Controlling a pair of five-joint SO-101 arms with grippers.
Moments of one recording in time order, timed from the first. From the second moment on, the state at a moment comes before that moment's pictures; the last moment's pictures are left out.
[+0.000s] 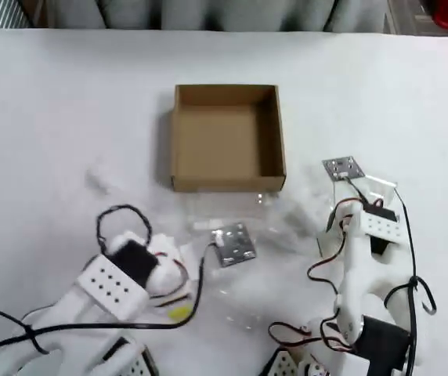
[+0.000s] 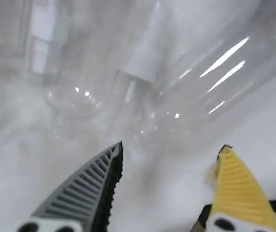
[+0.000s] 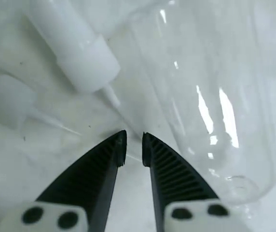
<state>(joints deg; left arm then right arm) 33.8 -47.3 62.7 73.0 -28.4 14.7 -16.8 54.6 52.7 29.8</state>
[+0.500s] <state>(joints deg) 53.0 -52.1 67.1 62.2 -29.6 14.7 -16.8 54.6 52.7 29.8</state>
